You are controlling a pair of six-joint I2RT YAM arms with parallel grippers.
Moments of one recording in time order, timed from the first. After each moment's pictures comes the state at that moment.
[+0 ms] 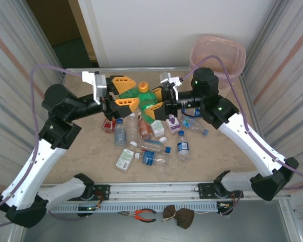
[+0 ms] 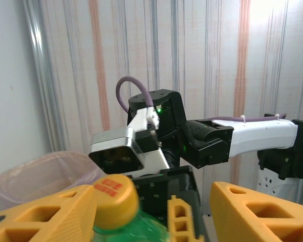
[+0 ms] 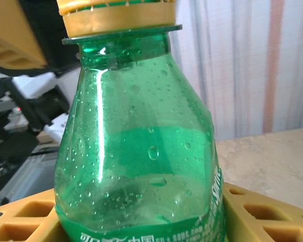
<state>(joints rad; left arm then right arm) -0.58 0.98 1.33 -0.05 0.75 -0.12 0.65 1.27 1.40 -0.26 -0.94 0.10</state>
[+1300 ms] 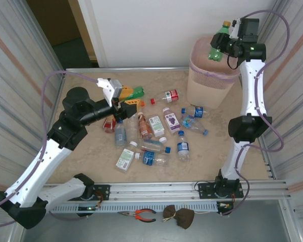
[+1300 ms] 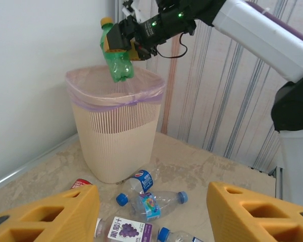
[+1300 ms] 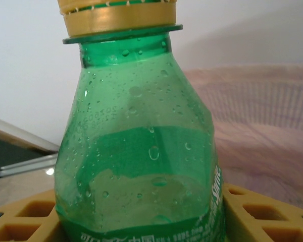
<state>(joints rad) -0.58 0.98 1.18 -0.28 0.46 -0.03 -0.04 2.06 2.50 -0.99 -0.21 0.37</state>
